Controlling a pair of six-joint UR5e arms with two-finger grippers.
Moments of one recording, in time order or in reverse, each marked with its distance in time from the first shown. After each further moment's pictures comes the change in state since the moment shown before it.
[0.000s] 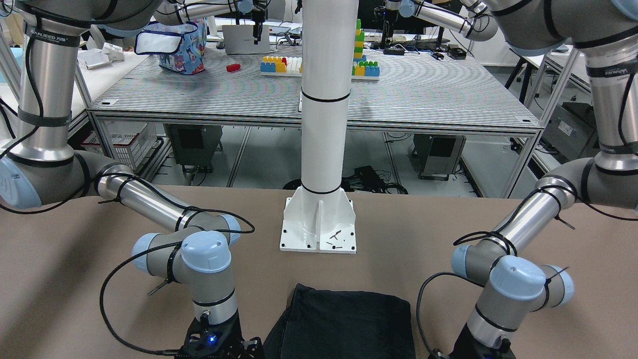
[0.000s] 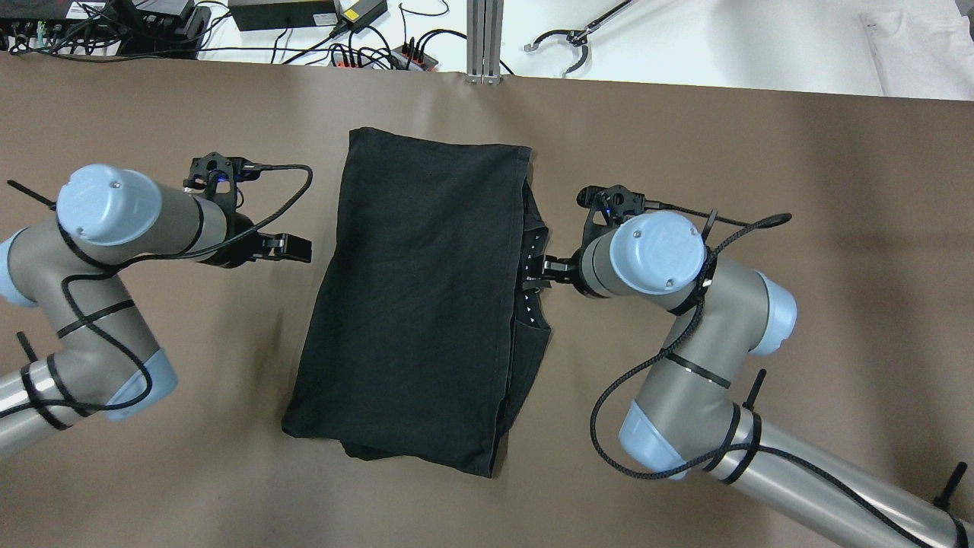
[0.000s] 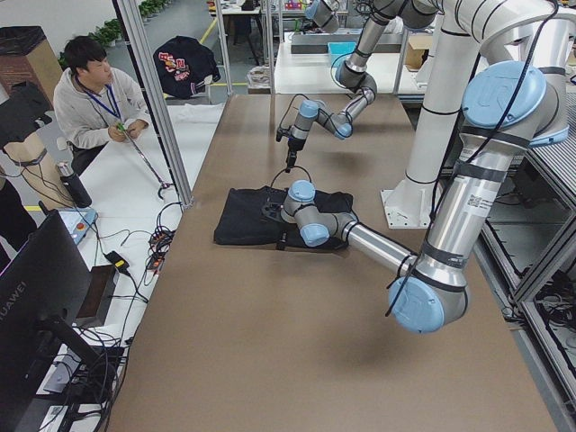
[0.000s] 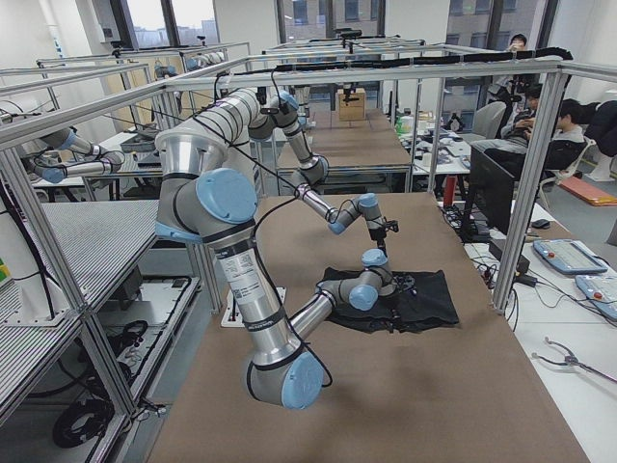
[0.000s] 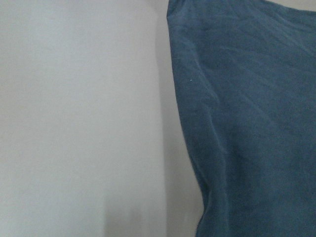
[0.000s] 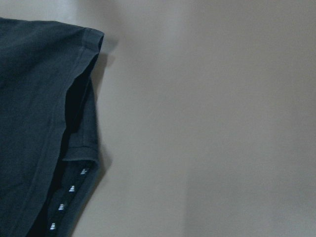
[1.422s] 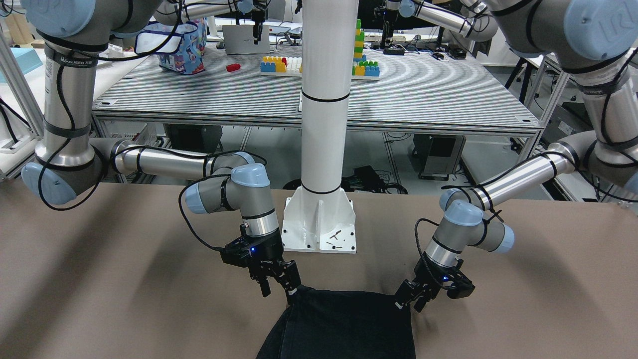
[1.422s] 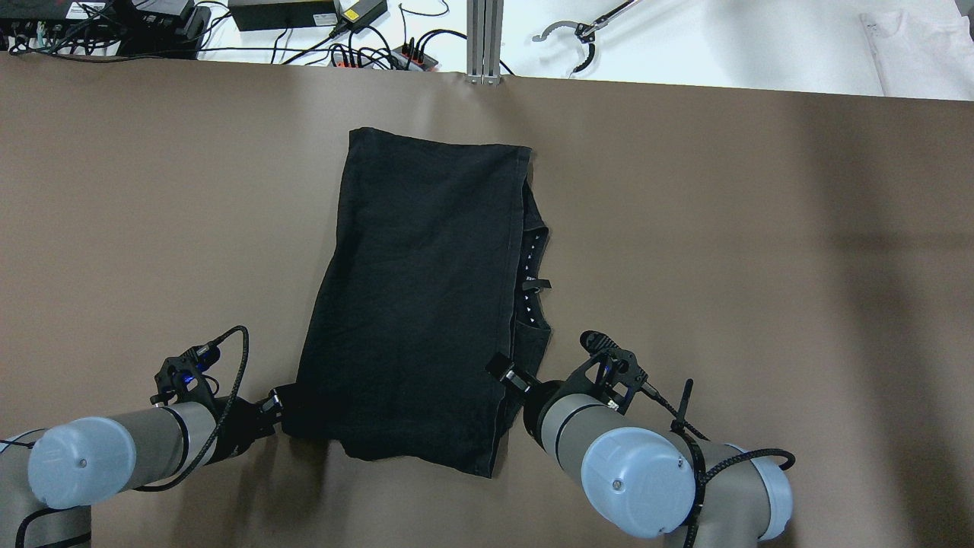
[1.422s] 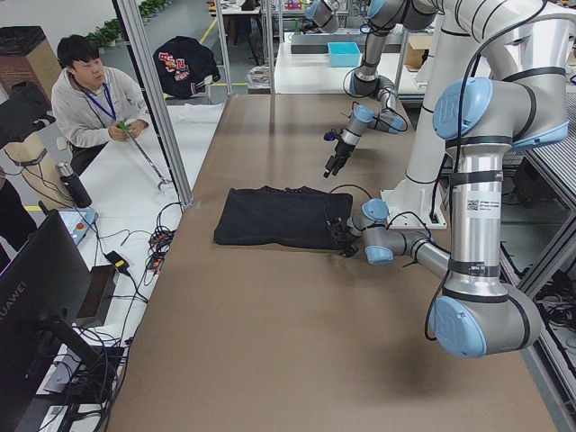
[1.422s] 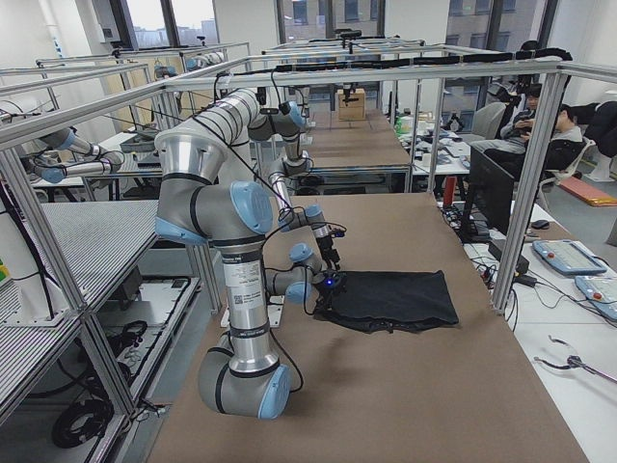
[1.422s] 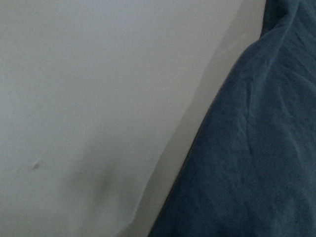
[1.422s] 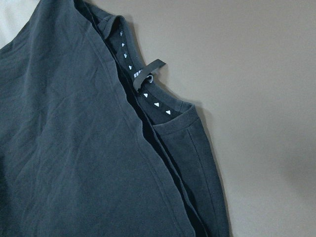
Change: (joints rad) left arm 0.462 0.295 -0.205 -0.255 0.416 -0.822; right arm -0.356 -0.142 0.302 0.006 -0.379 0.748
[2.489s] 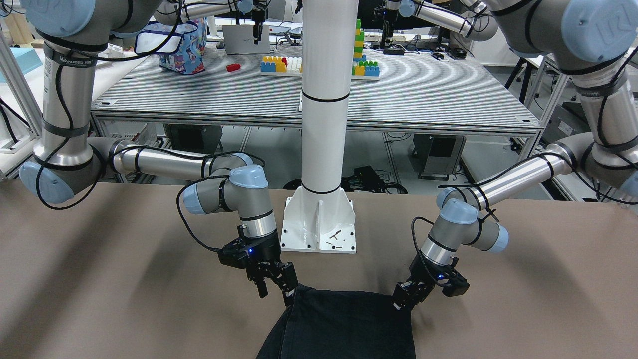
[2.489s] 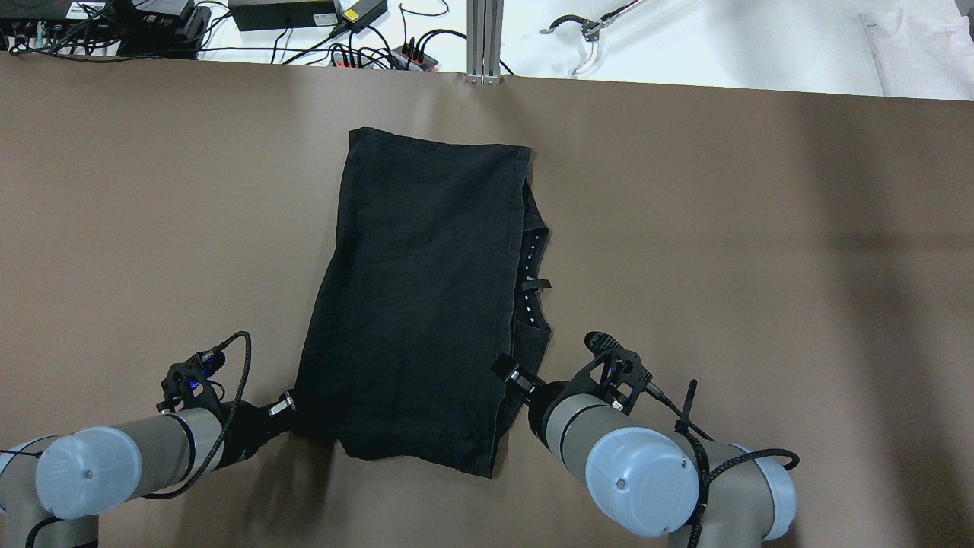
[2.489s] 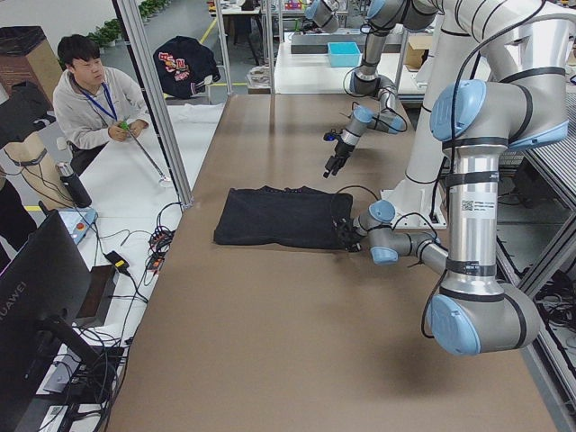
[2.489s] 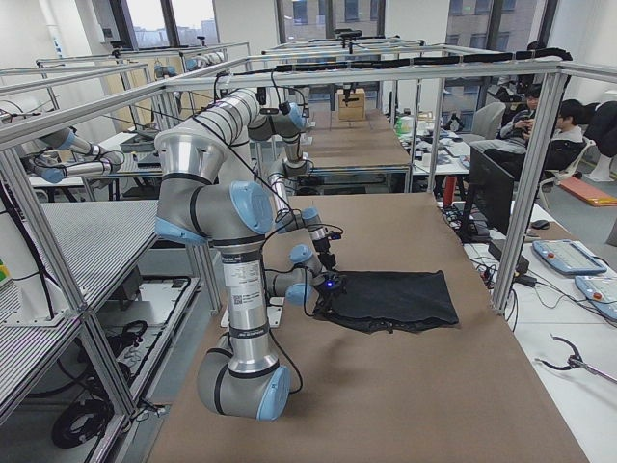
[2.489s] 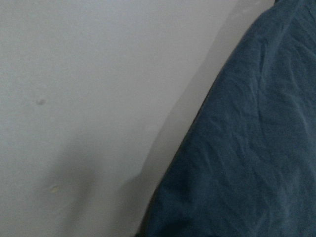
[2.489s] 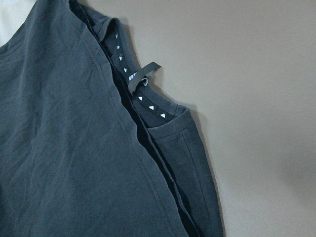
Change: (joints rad) left arm 0.022 -0.011 0.011 -0.025 0.039 -0.024; right arm 0.002 -0.012 0.000 0.001 0.001 -0.002
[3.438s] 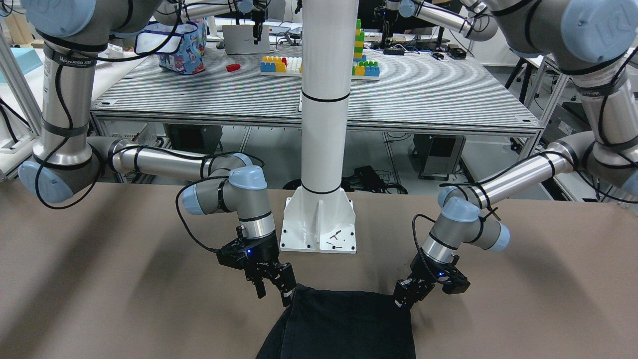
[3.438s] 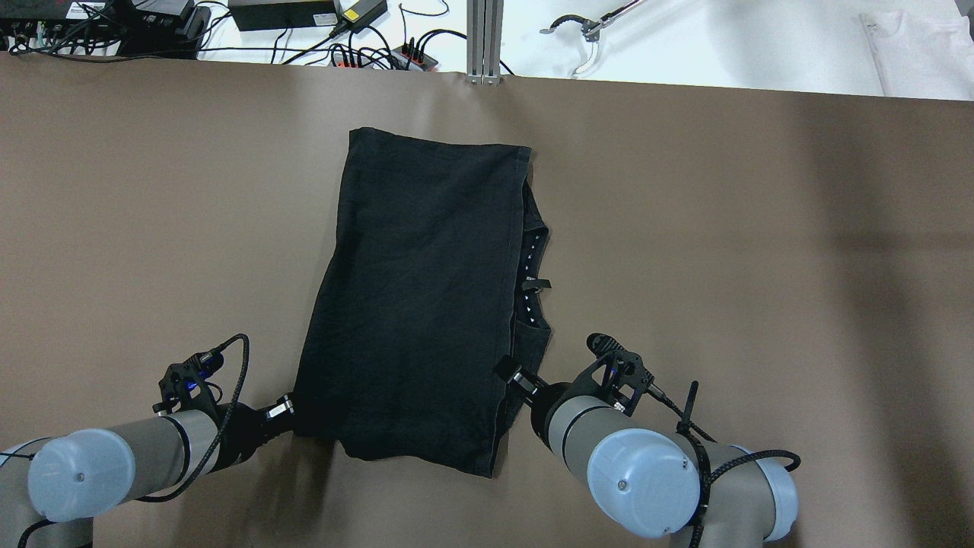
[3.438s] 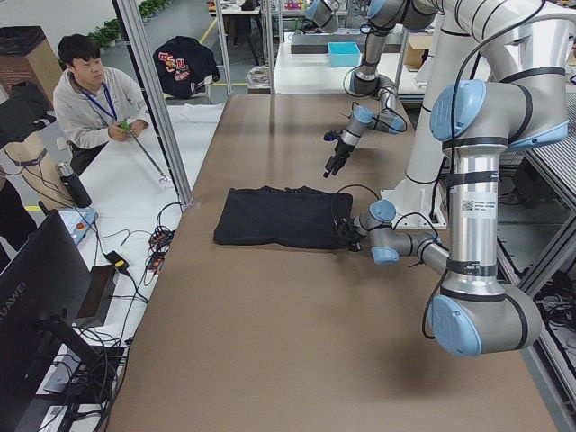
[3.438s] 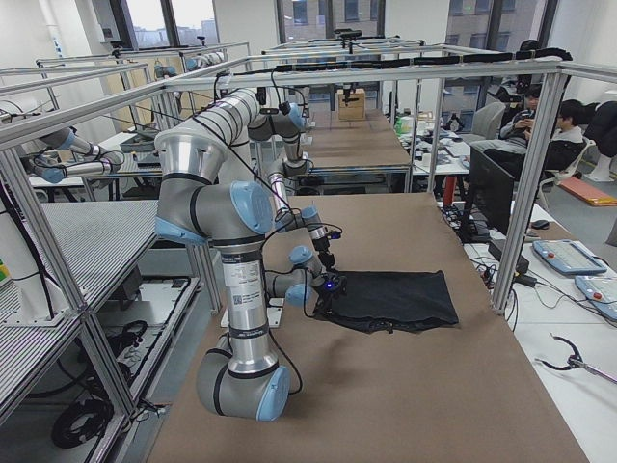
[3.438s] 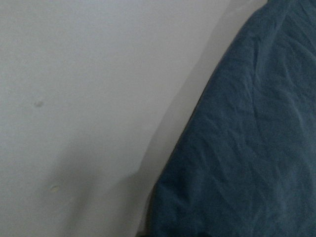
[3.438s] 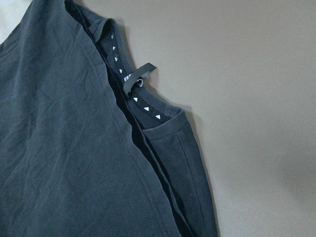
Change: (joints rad) left arm 0.004 0.012 -0.013 -0.008 -0.004 0.029; right arm -0.001 -0.007 -0.001 0.000 -0.001 0.001
